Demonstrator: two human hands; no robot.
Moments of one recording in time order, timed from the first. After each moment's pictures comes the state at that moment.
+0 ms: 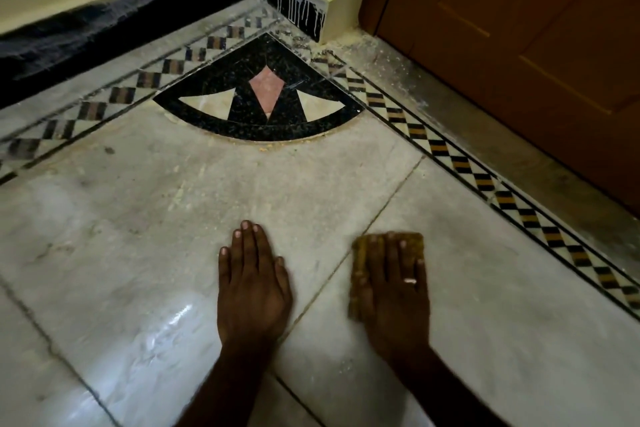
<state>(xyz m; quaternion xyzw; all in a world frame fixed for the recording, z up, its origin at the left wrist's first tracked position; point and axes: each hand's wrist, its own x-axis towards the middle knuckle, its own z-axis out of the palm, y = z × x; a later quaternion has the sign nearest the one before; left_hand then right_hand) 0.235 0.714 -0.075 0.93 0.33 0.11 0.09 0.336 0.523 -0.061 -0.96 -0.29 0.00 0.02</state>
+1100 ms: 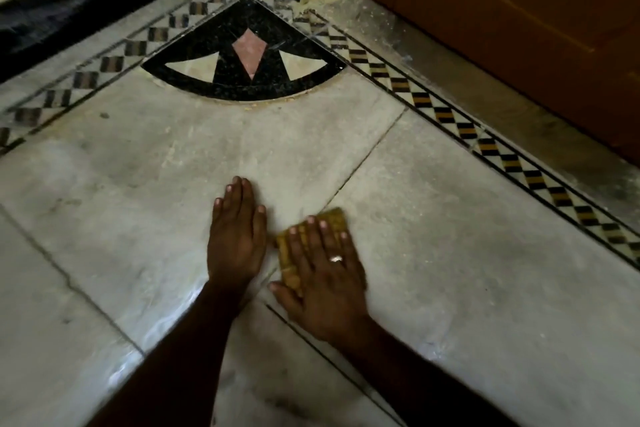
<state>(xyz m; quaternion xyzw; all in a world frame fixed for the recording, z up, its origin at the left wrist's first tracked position) 0.222 0.728 -0.069 0.92 0.28 0.10 0.24 0.249 0.544 -0.050 -0.90 -0.42 0.00 0.10</state>
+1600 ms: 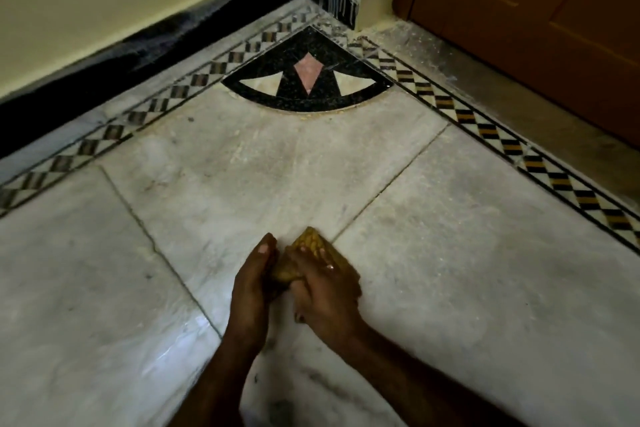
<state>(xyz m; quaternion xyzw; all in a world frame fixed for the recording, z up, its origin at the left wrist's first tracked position) 0.125 0.676 0.009 0.44 0.47 0.15 0.75 0.200 0.576 -0.026 -0.84 -0.38 0.21 0.32</state>
